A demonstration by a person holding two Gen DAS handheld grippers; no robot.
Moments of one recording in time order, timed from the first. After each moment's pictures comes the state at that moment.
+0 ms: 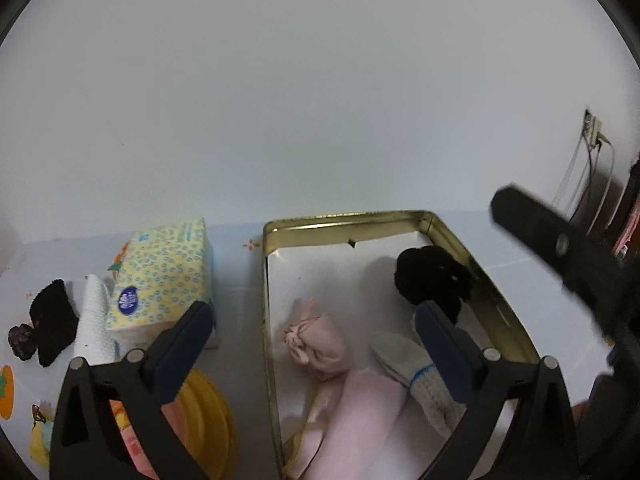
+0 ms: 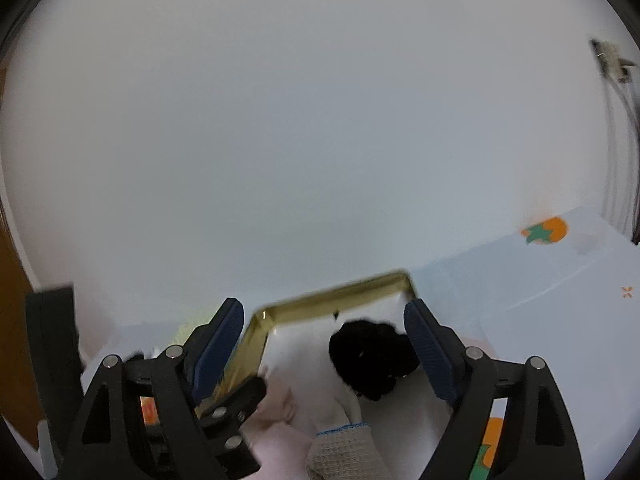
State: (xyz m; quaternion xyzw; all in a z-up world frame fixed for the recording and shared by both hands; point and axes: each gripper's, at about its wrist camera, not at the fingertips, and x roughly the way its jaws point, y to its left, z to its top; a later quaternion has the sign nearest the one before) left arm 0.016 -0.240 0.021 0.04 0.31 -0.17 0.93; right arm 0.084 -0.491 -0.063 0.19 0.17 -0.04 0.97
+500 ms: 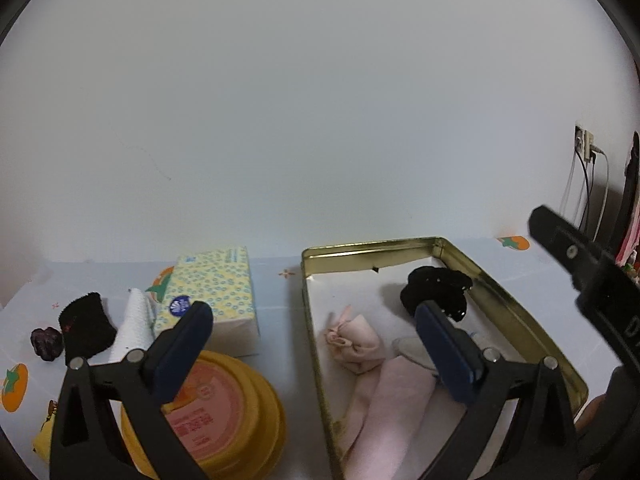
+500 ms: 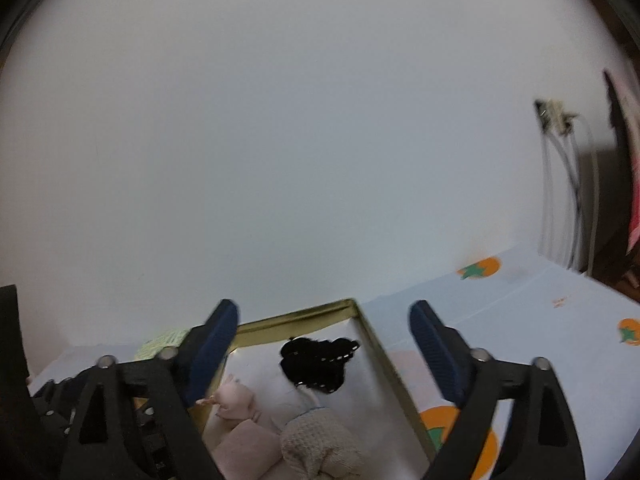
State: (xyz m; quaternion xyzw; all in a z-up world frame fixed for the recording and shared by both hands) left arm -0.026 -0.197 0.021 0.04 0.21 -0.15 0.97; right arm 0.037 -0.461 -0.068 0.12 0.09 -0.16 0.98
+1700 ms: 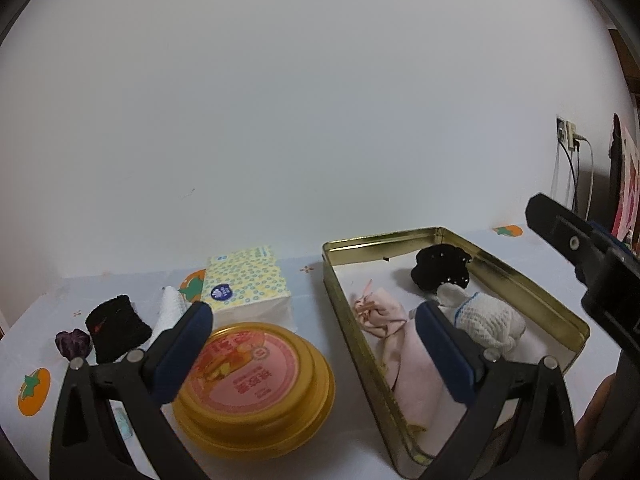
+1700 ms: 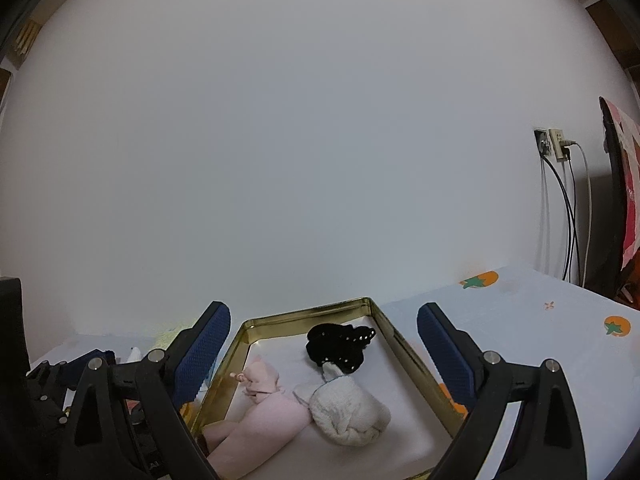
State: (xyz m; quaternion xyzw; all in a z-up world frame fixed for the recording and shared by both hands) left arm -0.058 -0.154 0.015 0.06 0.17 -0.16 0.97; right arm -0.003 -0.416 -0.080 0.09 0.05 -0.14 0.98
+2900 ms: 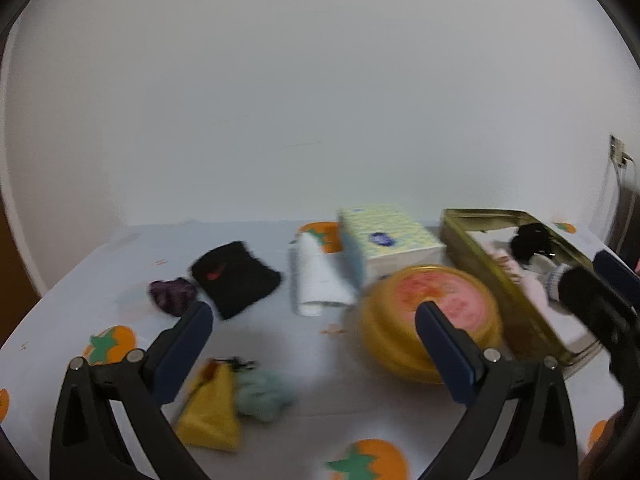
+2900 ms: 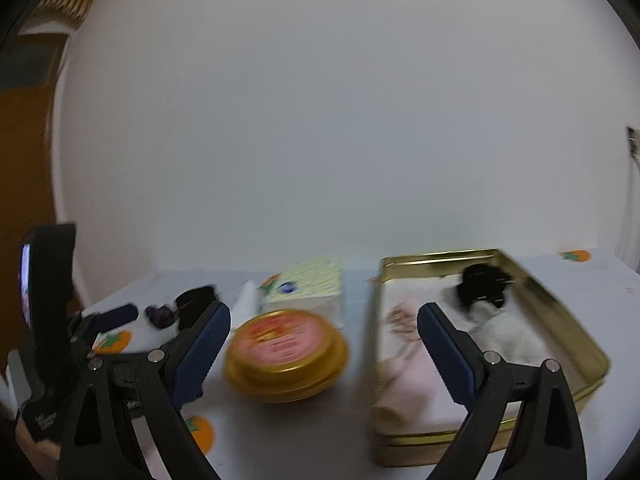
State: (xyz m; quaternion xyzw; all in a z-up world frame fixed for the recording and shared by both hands) left arm -0.047 -0.013 0.006 0.03 0.23 -0.07 0.97; right arm 0.016 -0.297 -0.092 0.05 0.14 0.02 0.99
